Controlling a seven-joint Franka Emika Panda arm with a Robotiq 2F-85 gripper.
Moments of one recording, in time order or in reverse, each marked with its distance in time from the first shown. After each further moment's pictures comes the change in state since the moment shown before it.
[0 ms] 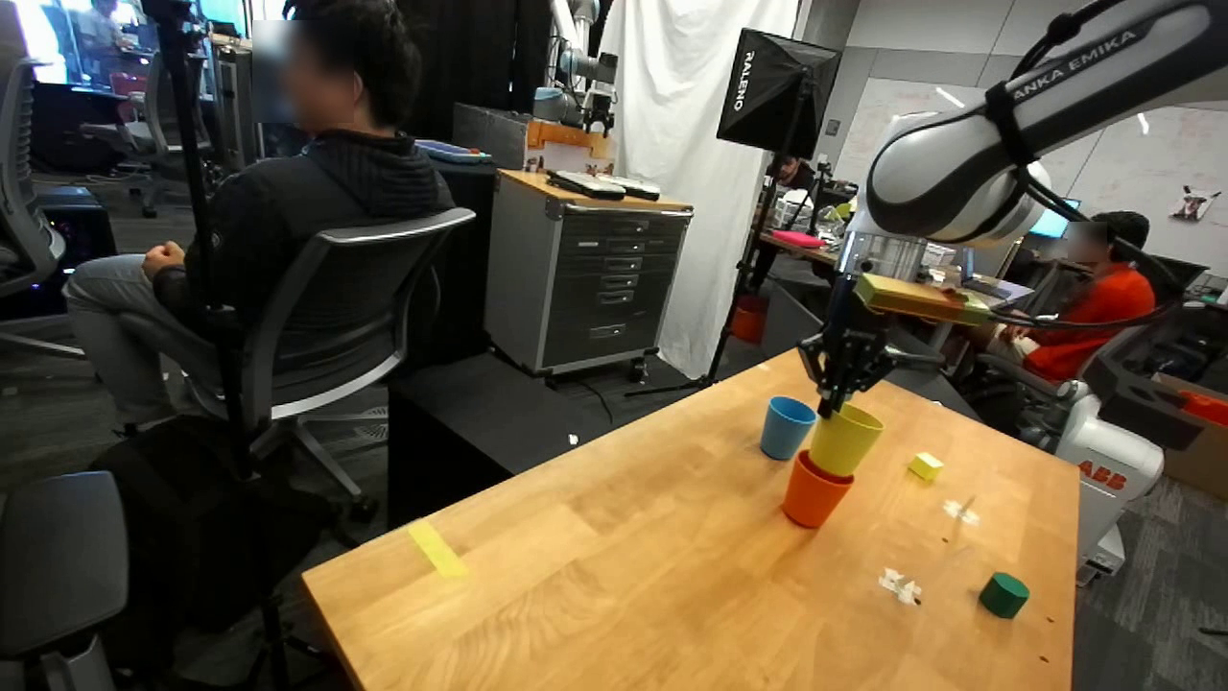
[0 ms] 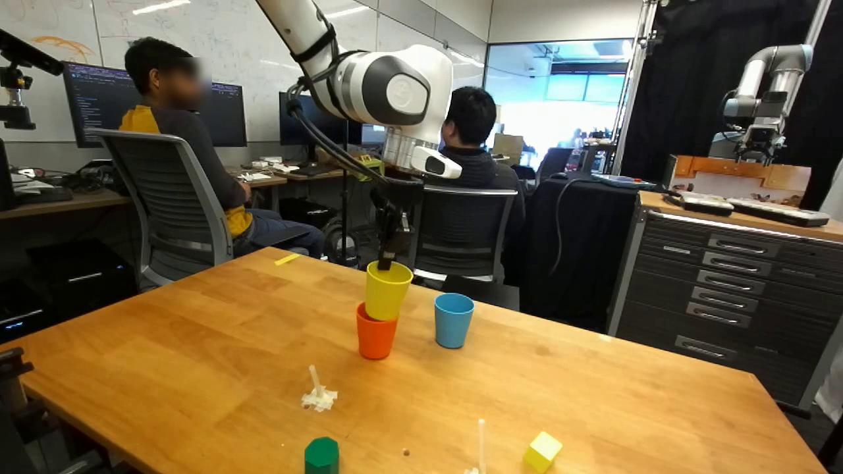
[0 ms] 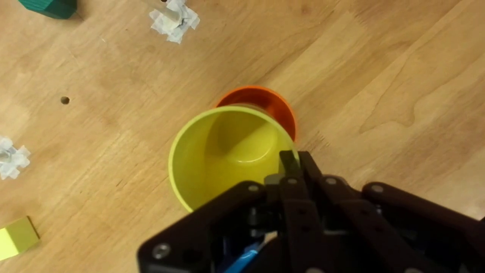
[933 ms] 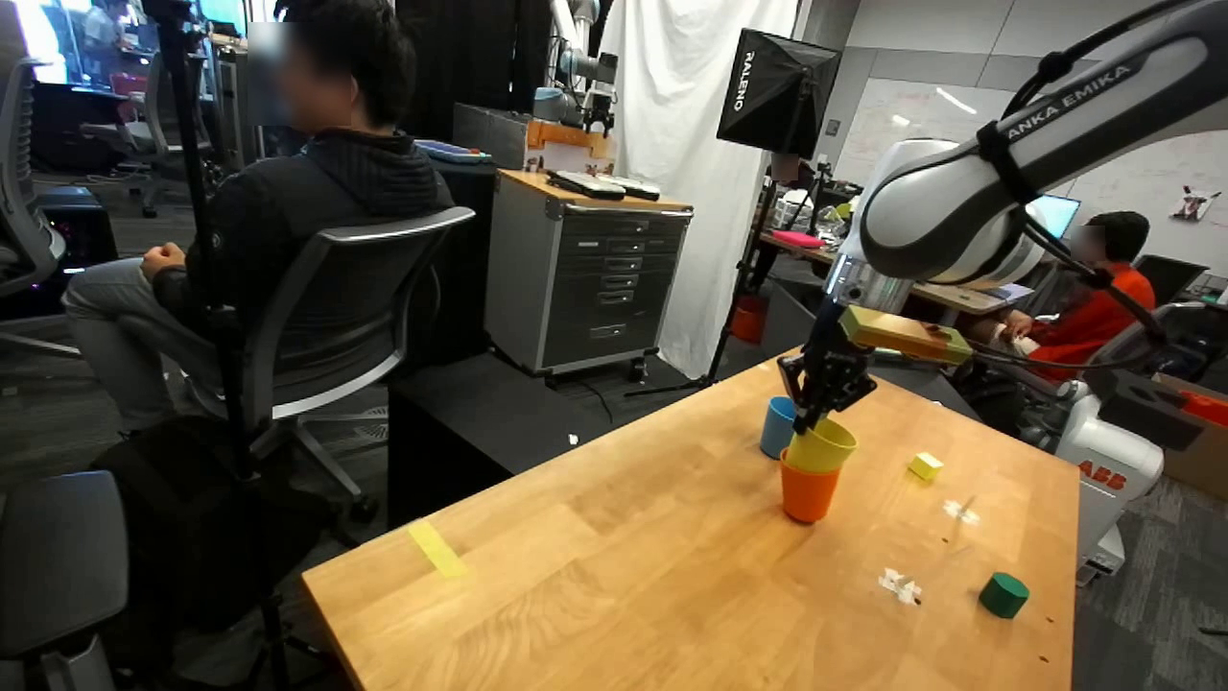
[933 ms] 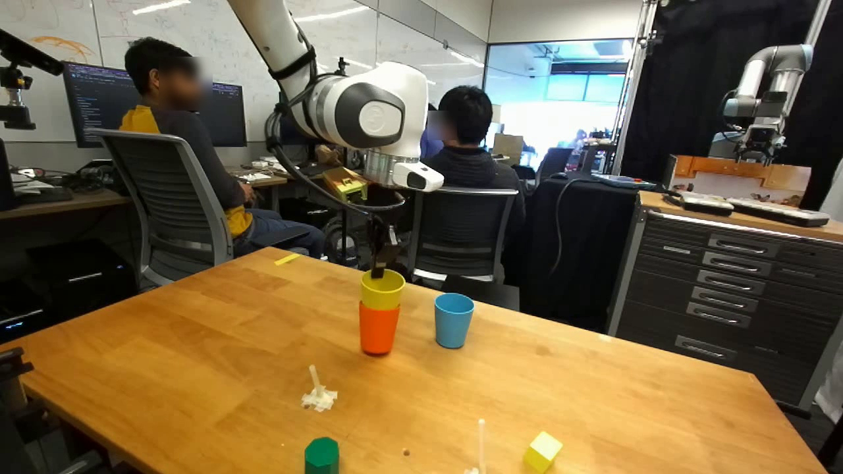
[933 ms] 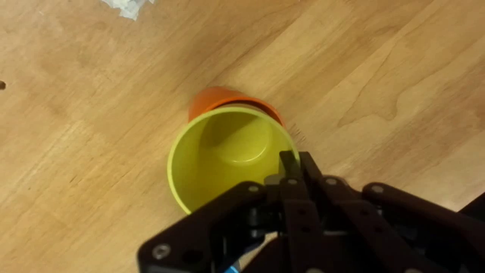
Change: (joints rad) arm 0.028 -0.004 0.019 -0.112 0.019 0.230 -0.014
